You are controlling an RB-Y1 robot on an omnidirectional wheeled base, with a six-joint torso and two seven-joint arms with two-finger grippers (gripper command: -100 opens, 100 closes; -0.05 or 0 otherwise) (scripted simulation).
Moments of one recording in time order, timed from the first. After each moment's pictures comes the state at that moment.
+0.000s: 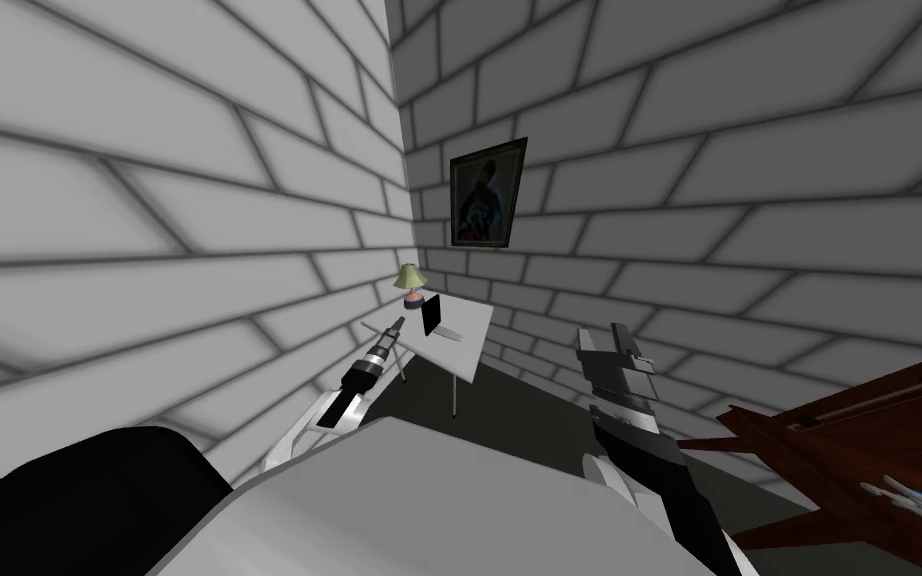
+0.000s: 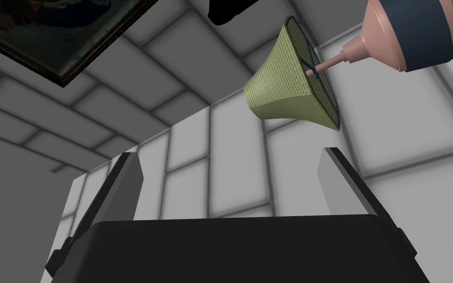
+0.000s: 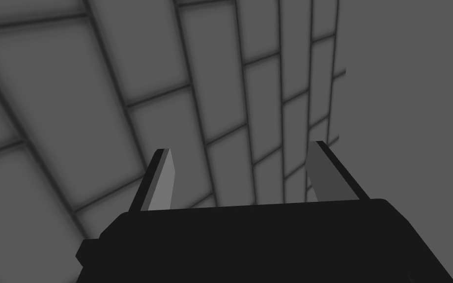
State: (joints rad) left arm 0.49 0.24 0.14 -2.03 -0.23 -0.24 -0.05; right arm 0.54 -0.05 -0.04 -2.32 0.00 -0.45 -0.14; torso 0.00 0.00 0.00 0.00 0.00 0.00
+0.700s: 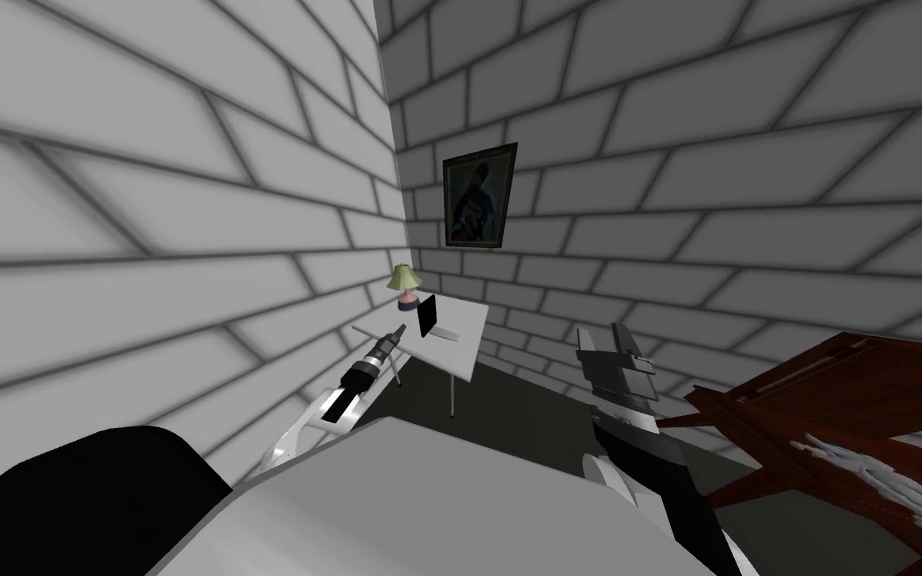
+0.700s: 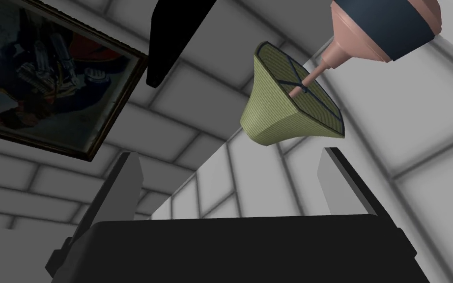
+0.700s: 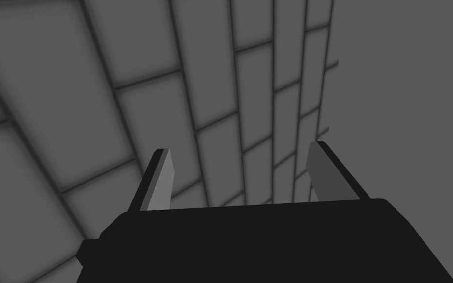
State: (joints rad) left arm 0.45 0.30 0.17 -1.89 -0.36 -0.23 -0.17; right arm 0.54 -0.05 -0.04 -2.32 0.00 -0.45 -0.14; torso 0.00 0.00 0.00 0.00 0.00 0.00
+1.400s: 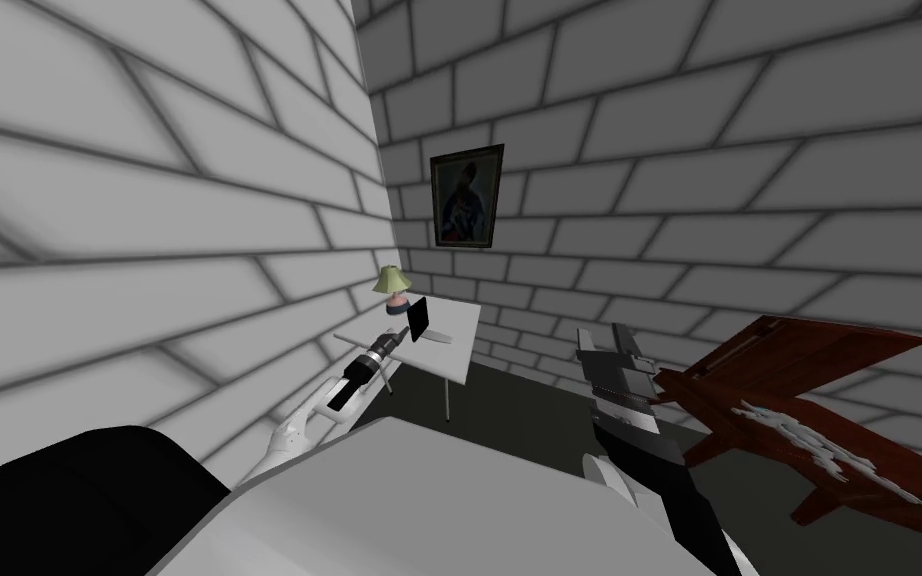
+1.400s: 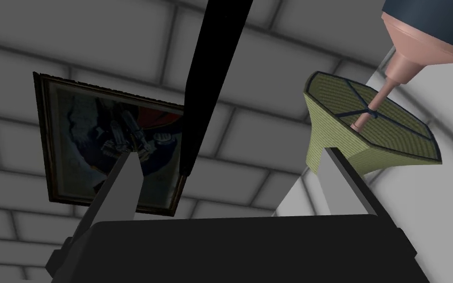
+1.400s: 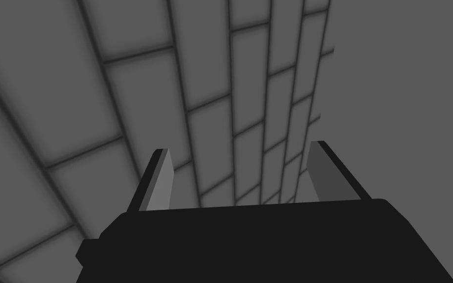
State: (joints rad) left arm 0.37 0.41 0.16 -1.76 -0.46 -0.27 -0.31; right arm 0.54 -0.05 -0.04 -2.32 0.00 -0.45 -0.14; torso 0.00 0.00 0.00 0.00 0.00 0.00
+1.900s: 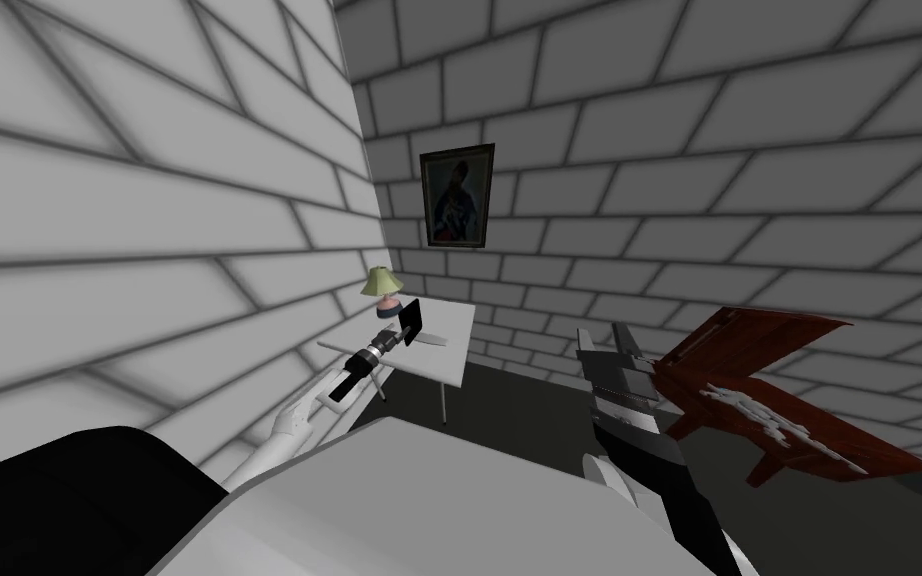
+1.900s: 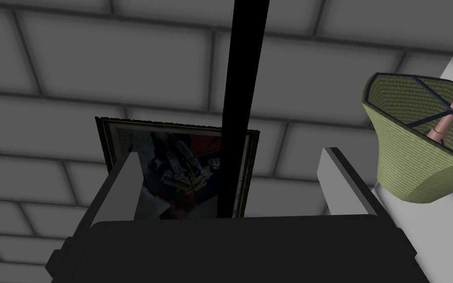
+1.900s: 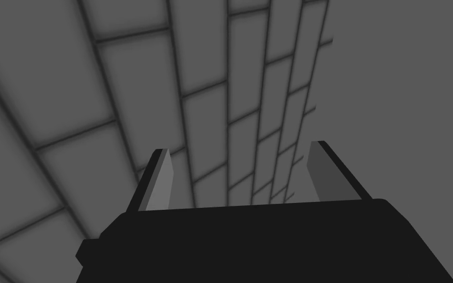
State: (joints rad) left arm 0.32 0.50 0.15 -1.70 -0.53 -0.30 -0.40; right arm 0.54 -0.05 -0.04 -2.32 0.00 -0.45 -0.14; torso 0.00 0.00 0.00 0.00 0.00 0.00
